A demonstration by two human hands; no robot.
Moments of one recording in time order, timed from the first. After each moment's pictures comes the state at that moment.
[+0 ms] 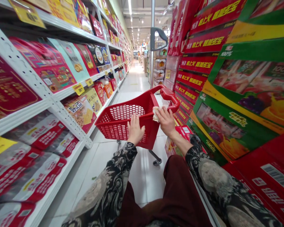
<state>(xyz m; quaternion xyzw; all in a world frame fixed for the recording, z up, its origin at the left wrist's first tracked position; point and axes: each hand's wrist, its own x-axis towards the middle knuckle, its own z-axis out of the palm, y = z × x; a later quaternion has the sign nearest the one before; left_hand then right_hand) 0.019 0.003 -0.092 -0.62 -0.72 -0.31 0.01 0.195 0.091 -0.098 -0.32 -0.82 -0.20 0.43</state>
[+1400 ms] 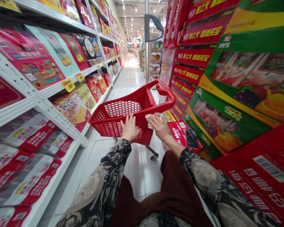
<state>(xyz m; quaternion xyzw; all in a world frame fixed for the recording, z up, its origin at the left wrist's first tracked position) 0.003 0.009 -0.103 -0.67 -0.74 -0.11 0.05 0.197 0.075 -0.156 -0.32 -0.88 -0.15 0.33</state>
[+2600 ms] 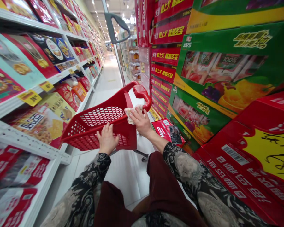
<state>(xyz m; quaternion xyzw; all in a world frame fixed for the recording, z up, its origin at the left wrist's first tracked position) 0.005 0.014 -0.109 -0.66 -0.72 -0.19 0.10 0.198 0.088 -0.098 -0.37 -0.84 -0.15 0.37</state>
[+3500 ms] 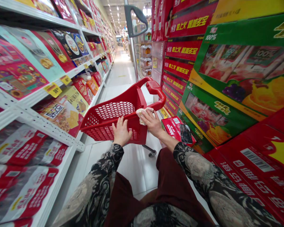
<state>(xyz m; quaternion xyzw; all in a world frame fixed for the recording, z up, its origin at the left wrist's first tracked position) 0.007 0.010 -0.099 -0.67 -0.72 -0.15 0.08 0.192 0.087 -0.125 -0.30 -0.85 -0.16 0.39</state>
